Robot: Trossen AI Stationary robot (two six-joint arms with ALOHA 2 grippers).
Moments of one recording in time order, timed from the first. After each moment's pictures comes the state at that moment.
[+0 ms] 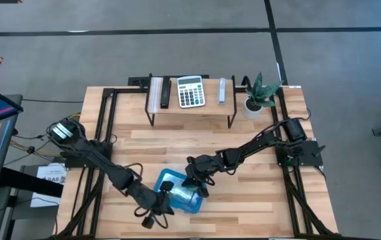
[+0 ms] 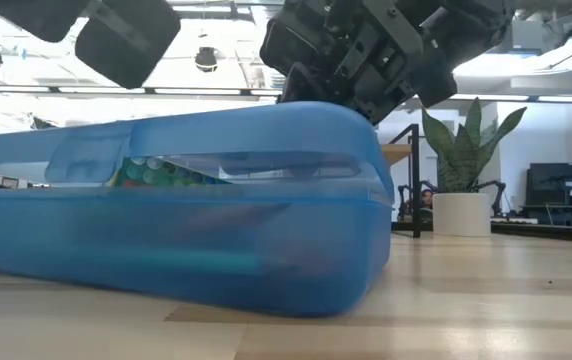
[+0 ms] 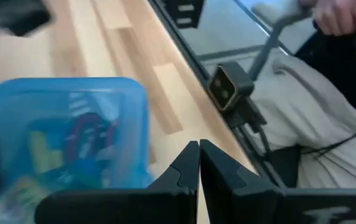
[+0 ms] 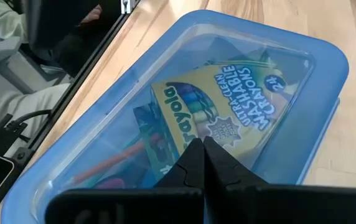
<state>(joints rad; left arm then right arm) -0.64 1.61 0.83 0.21 -0.09 -0.25 0.23 1.98 1.06 0.40 -0.21 0.20</state>
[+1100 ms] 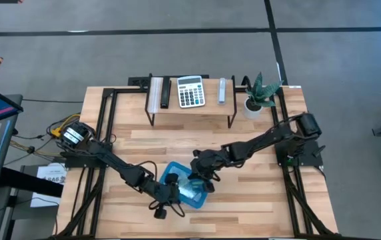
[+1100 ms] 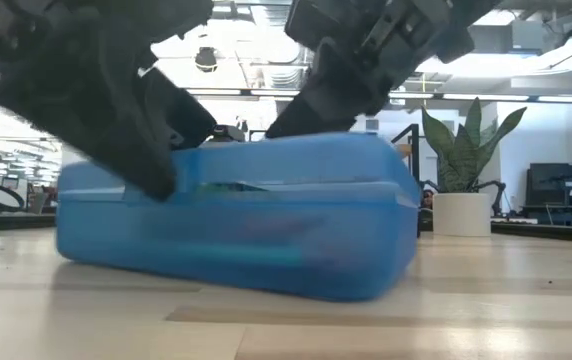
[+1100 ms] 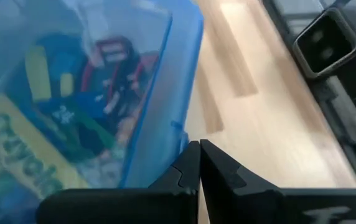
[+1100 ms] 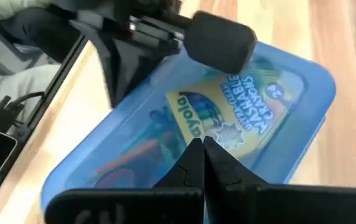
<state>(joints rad) -0.52 1.79 0.90 0.13 -0.06 -0.31 0.21 1.82 1.06 0.14 -0.16 0.16</state>
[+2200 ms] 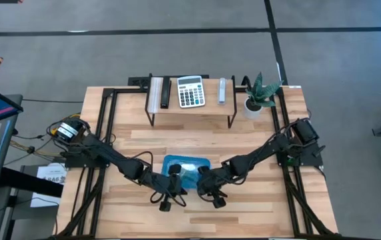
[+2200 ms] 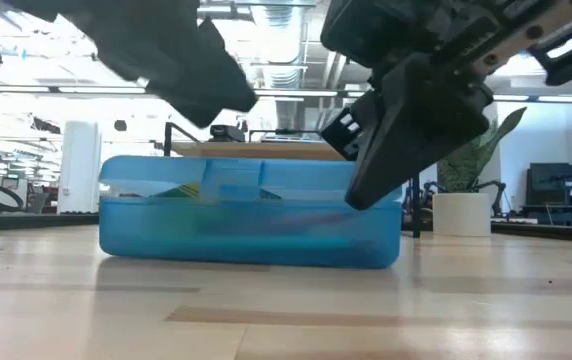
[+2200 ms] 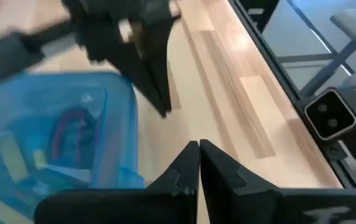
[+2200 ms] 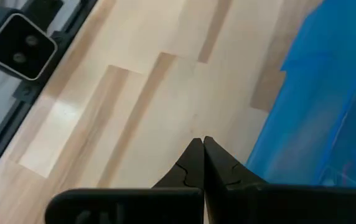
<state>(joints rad) -0.46 1.71 0.90 0.20 -0.11 -0.24 0.37 1.87 1.06 0.01 -0.16 0.11</state>
